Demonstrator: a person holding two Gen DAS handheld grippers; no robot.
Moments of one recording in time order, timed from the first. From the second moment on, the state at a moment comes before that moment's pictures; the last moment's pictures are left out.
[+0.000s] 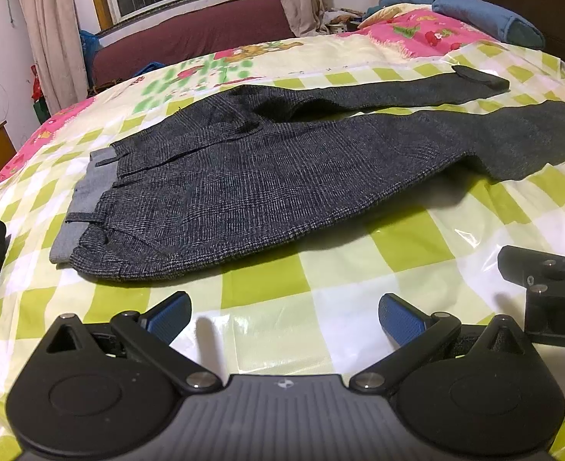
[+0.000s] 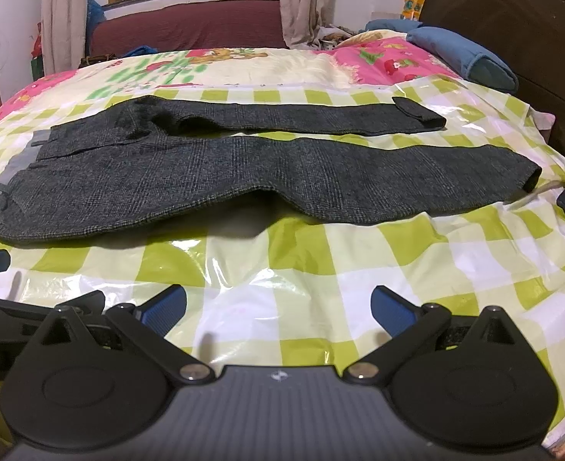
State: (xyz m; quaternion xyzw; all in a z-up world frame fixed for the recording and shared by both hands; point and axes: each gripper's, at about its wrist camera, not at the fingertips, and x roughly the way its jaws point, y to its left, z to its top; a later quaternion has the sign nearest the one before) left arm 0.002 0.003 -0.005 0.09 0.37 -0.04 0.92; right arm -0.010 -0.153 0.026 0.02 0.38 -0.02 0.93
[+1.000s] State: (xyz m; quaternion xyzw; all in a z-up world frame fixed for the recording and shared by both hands) left arm 0.004 0.003 -0.007 0.09 0.38 -0.04 0.92; right arm -0.008 -0.152 0.022 0.02 0.38 -0.02 0.92
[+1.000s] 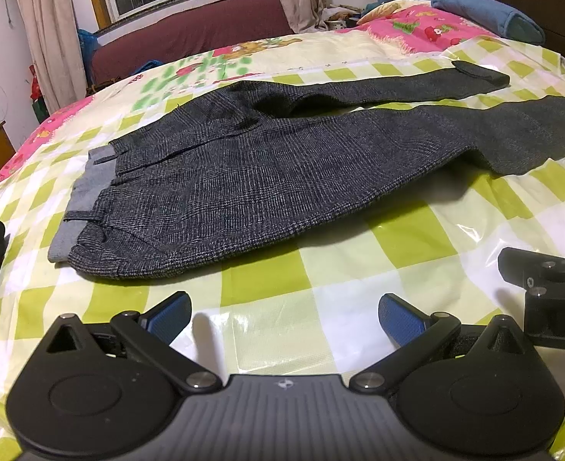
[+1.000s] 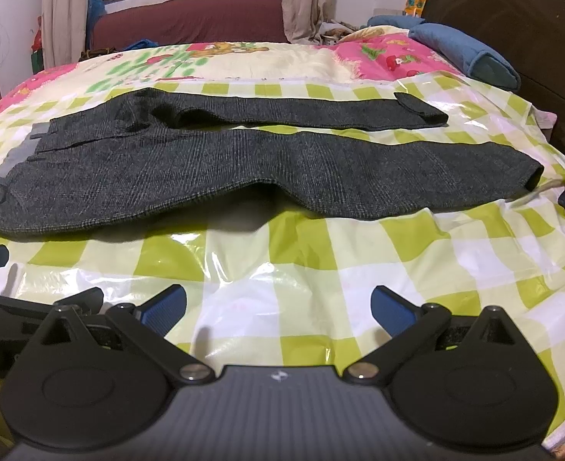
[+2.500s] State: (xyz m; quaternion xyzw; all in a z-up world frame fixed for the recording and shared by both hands) left arm 0.025 0.119 0.001 0.26 0.33 -0.02 0.91; right arm 0.045 -0.033 0.037 -0.15 0.33 0.24 0.90
